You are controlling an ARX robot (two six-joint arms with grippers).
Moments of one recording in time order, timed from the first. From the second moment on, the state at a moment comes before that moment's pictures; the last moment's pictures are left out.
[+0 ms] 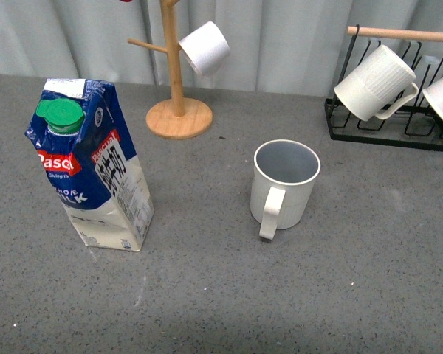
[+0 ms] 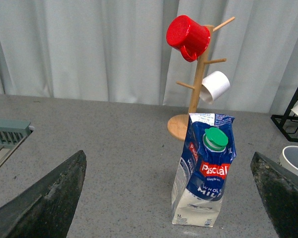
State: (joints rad) left arm 0.00 0.00 0.02 0.00 0.00 0.00; right arm 0.00 0.00 0.01 0.00 0.00 0.00
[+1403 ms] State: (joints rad) left arm -0.12 1.38 0.16 0.83 0.11 0.00; right arm 0.00 0.00 0.01 0.00 0.00 0.00
